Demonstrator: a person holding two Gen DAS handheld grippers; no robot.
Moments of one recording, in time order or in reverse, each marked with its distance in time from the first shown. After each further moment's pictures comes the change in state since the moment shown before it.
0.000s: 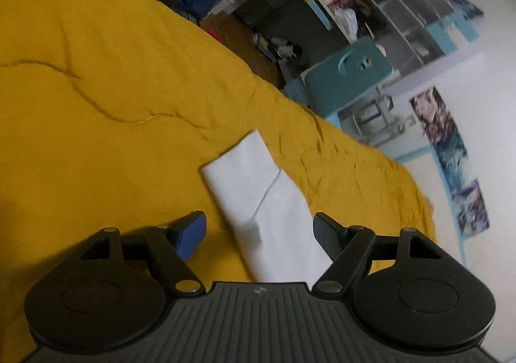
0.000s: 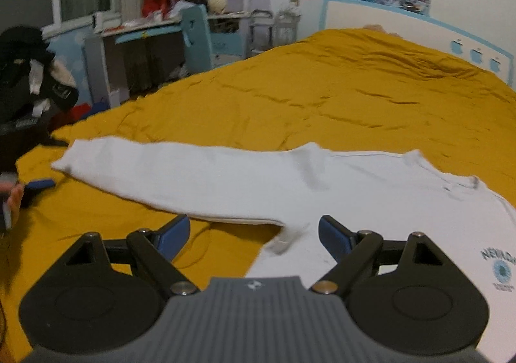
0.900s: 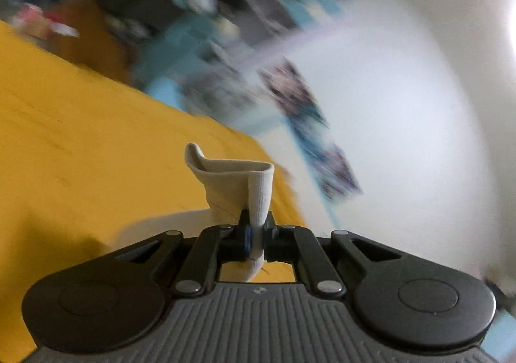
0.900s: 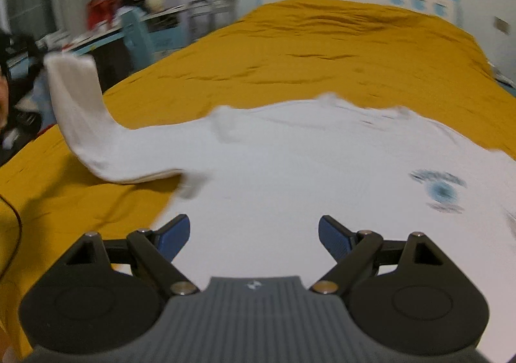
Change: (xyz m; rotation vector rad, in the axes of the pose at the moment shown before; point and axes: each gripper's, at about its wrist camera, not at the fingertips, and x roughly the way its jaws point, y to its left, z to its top) left arm -0.044 -0.198 -0.082 0.137 0.100 -0.560; right arm -0.092 -0.125 -0.066 0.277 0.065 -0.135
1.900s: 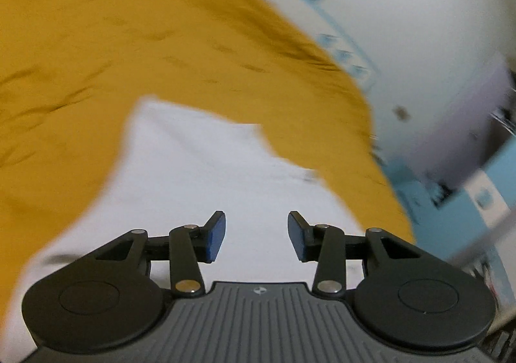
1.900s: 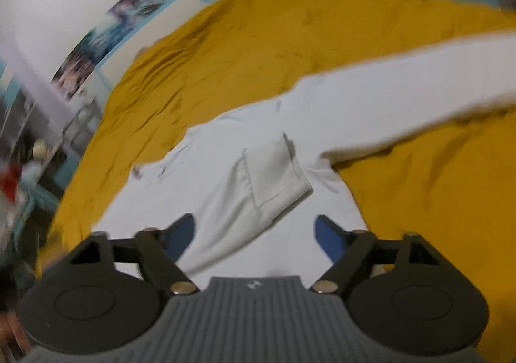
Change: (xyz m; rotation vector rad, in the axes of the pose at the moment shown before) left arm 0.064 0.008 -0.206 0.382 0.570 0.158; right arm 0.009 -0.287 -0.034 0.742 -0.090 -0.077
